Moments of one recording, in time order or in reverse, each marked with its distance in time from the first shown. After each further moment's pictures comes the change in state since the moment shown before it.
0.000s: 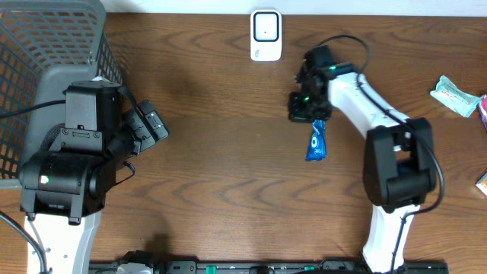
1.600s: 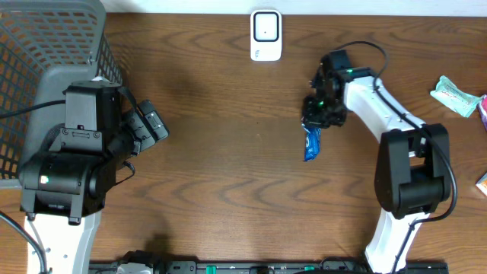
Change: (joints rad) left arm 0.000 0.000 0.000 0.000 0.000 0.000; right arm -0.079 -0.077 -0.089 -0.026 0.011 -0.037
